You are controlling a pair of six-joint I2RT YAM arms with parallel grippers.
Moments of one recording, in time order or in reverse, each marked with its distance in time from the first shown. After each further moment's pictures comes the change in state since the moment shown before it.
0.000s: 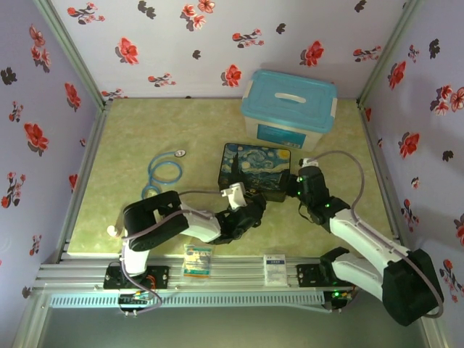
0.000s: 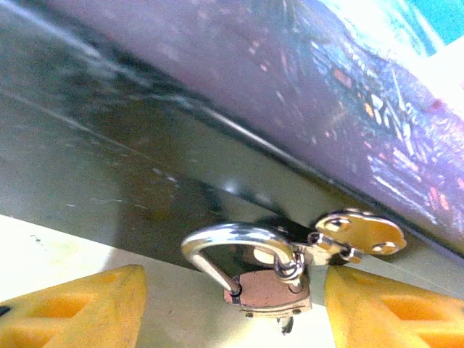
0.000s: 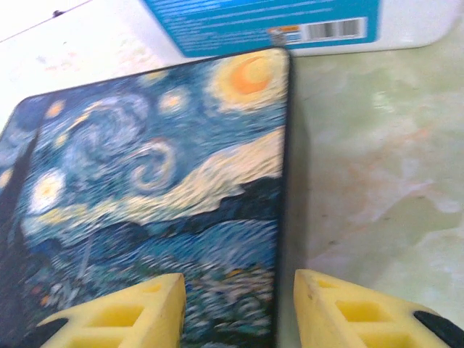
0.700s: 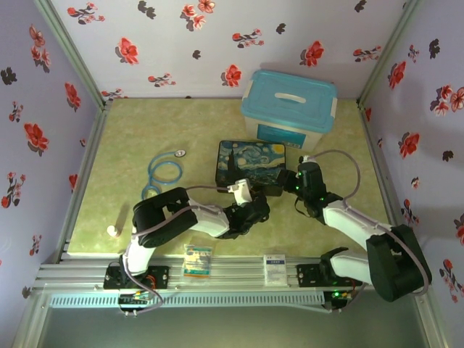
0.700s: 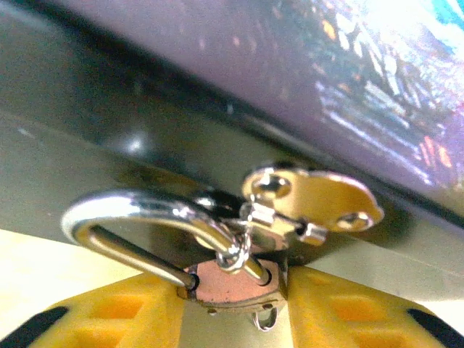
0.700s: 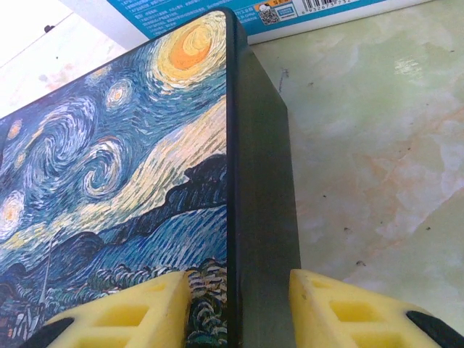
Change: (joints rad) left arm 0.028 0.087 0.116 -0.069 -0.002 0.011; right arm -0.044 0.182 -0.016 0.203 -0.111 0.088
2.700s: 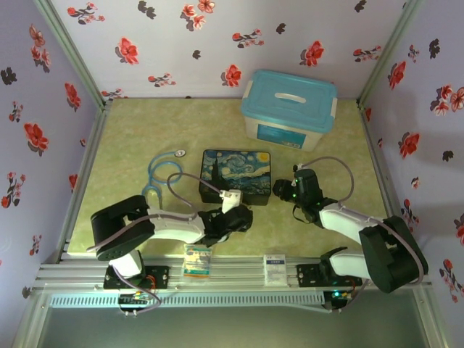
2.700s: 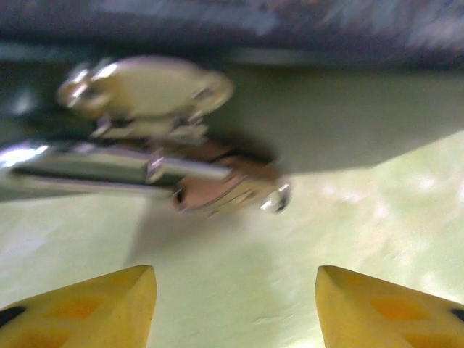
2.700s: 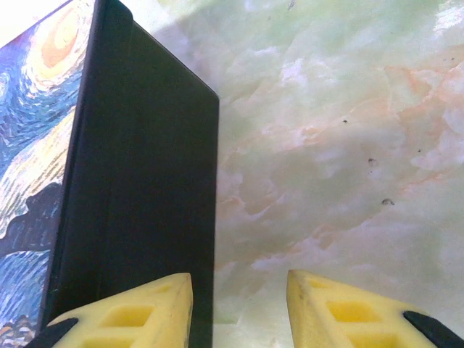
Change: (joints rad) left arm -0.052 -0.332 -0.205 -0.294 0.175 0.210; right arm 0.018 0.064 -0.072 0.079 -0.079 -0.004
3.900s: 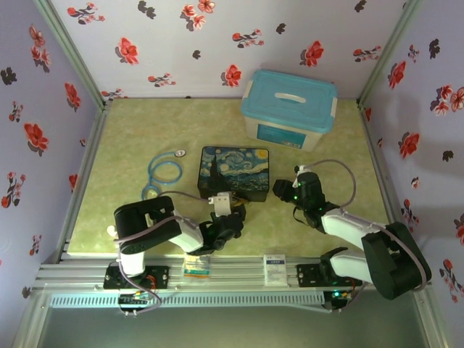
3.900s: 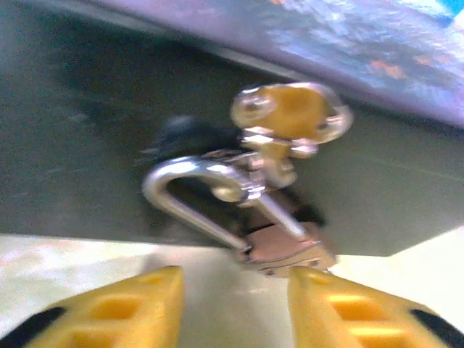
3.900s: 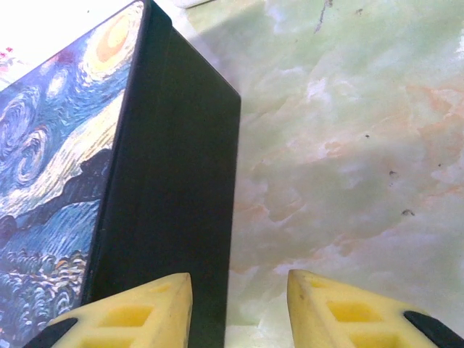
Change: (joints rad) left arm 0.008 0.170 -0.200 0.655 -0.238 0.071; right arm 0.000 -0.053 -0.061 0.099 -0.023 0.000
